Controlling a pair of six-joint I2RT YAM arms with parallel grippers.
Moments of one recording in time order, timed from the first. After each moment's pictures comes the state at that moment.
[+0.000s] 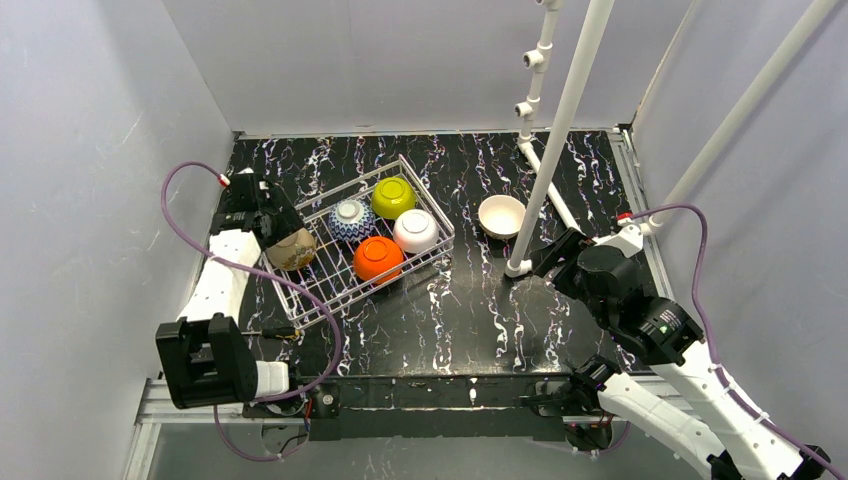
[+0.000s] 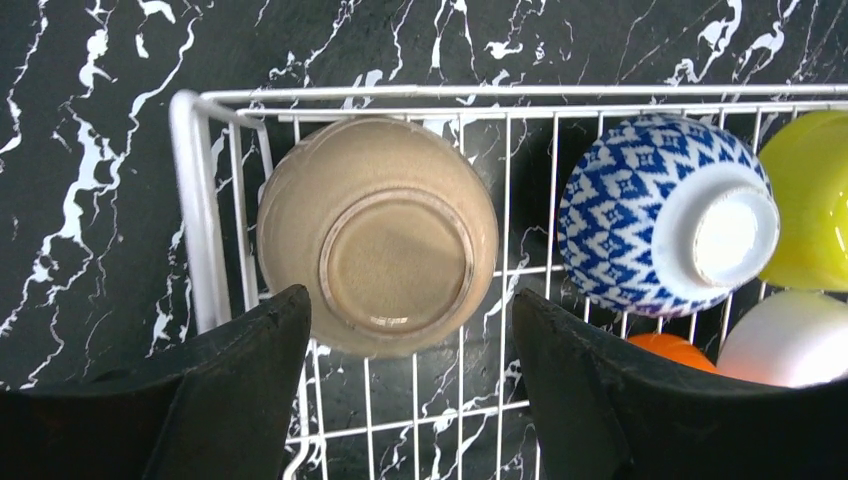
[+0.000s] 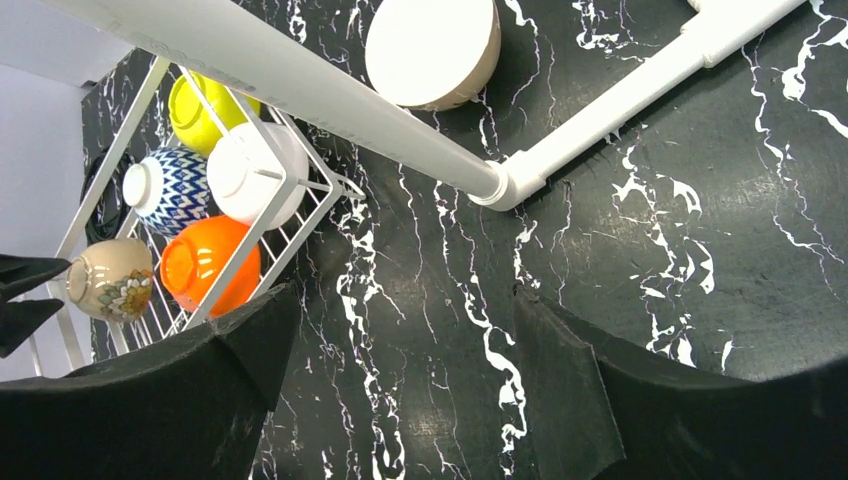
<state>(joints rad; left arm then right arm) 0.11 1.29 1.01 -0.60 -0.09 -0.42 0.71 0.59 0.85 -0.82 0.48 0.94</state>
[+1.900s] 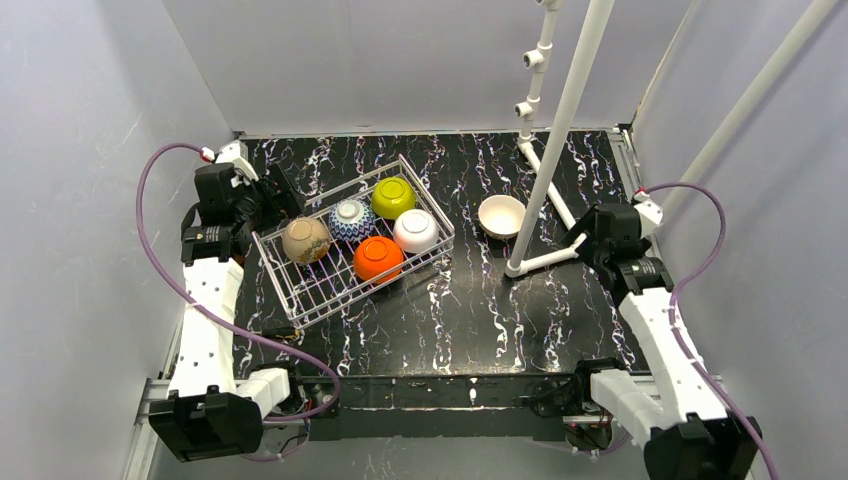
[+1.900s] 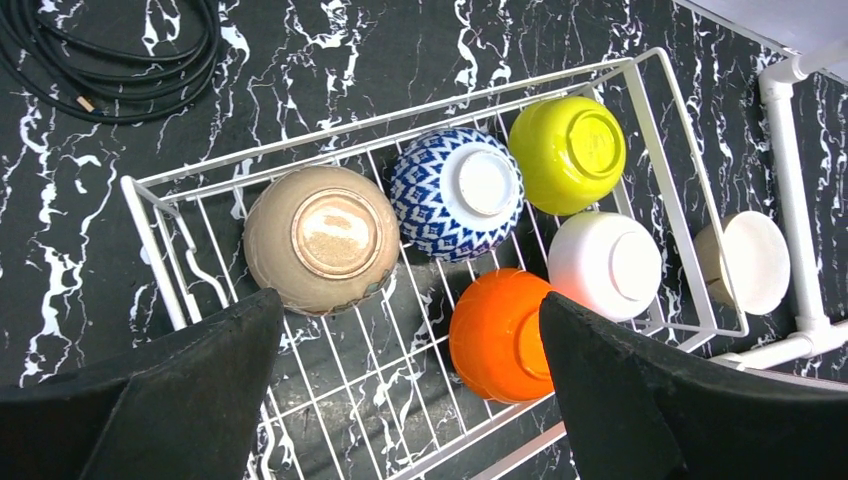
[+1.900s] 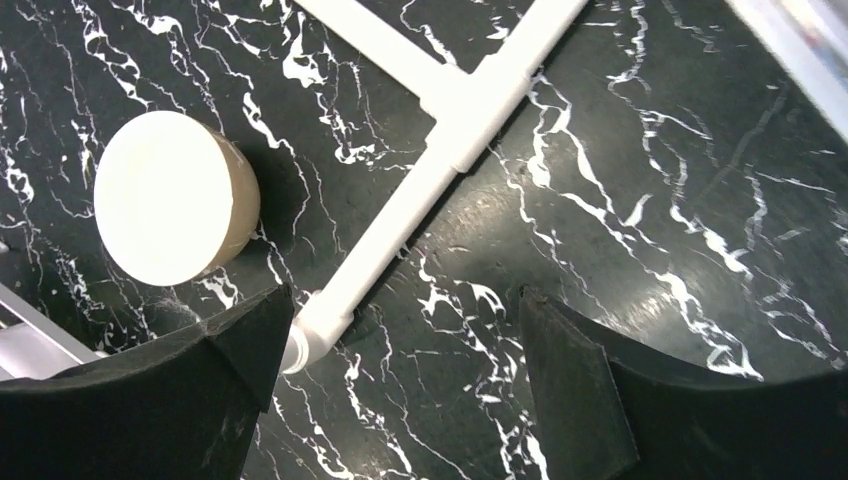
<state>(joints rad) 0.12 1.07 1.15 -0.67 0.16 -0.31 0.20 0.87 0.81 -0.67 0.40 0.70</state>
